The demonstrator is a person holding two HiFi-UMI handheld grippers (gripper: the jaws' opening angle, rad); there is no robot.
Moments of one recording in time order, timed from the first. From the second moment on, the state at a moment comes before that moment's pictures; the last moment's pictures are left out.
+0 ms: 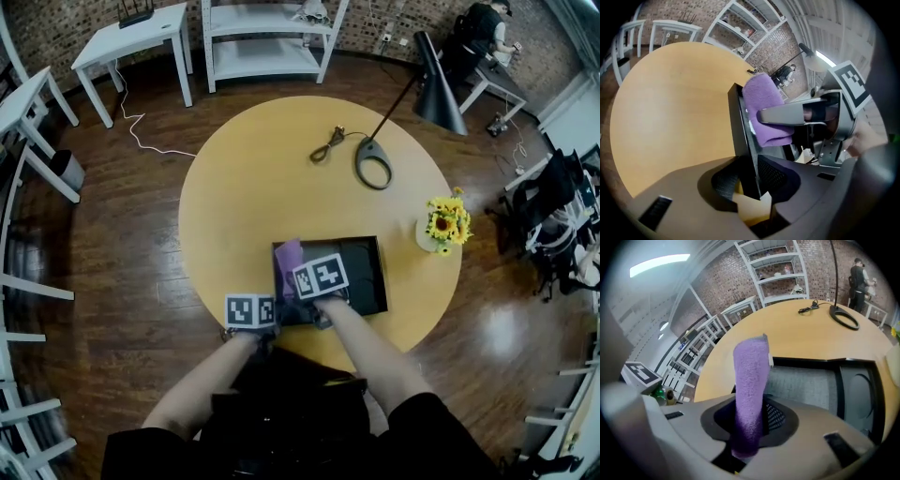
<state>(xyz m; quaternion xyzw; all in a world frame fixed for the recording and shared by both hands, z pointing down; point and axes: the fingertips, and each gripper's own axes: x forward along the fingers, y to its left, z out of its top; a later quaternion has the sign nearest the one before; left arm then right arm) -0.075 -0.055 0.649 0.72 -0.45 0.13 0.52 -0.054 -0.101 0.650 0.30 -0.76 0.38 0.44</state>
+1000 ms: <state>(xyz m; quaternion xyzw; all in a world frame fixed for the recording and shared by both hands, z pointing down) -0.071 -0.031 0.656 0.71 -0.44 0.13 0.54 0.056 -0.111 0.658 0.36 -0.73 0.24 0.53</state>
